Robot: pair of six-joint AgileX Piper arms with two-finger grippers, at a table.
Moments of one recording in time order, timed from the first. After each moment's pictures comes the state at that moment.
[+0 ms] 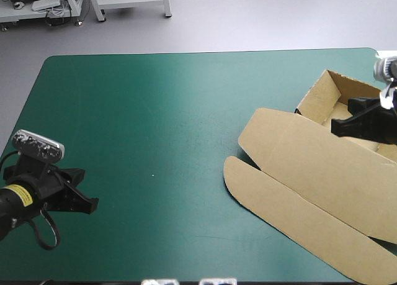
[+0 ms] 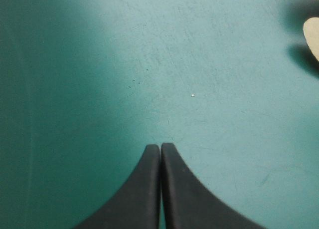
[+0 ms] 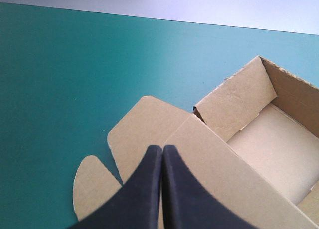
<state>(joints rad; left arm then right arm) -0.38 0.73 -1.08 0.03 1.17 0.03 0.02 0.99 -1.61 0.21 1.25 -0.10</state>
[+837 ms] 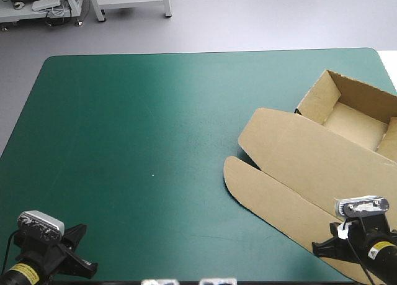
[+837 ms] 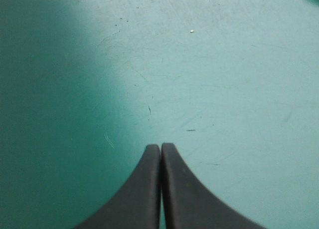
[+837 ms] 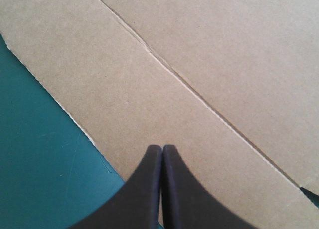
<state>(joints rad) -0.38 0.19 -0.49 0.03 1.02 0.03 0.06 0.40 -0.54 0.13 1.07 -0.10</state>
